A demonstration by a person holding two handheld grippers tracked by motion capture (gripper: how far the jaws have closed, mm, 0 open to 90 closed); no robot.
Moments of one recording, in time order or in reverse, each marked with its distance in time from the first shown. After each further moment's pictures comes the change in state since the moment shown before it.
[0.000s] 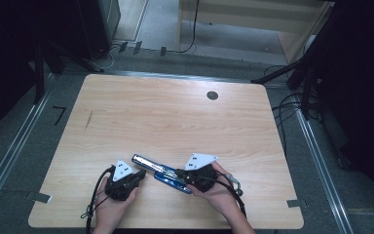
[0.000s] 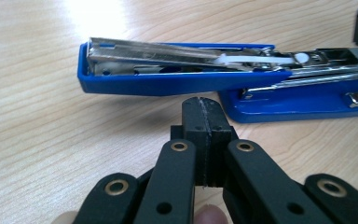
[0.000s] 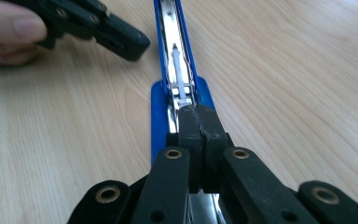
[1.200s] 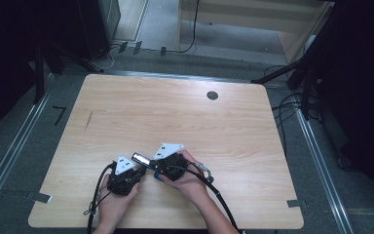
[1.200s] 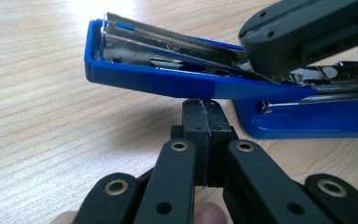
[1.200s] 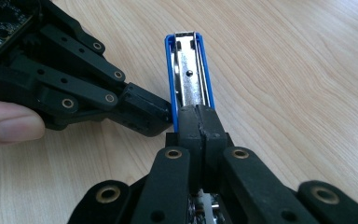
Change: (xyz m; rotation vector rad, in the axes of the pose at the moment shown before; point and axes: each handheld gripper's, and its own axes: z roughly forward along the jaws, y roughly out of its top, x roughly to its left) left arm 0.004 0.007 0.009 0.013 0.021 -0.045; right arm 0.015 0.052 0.065 0.024 -0.002 -0.028
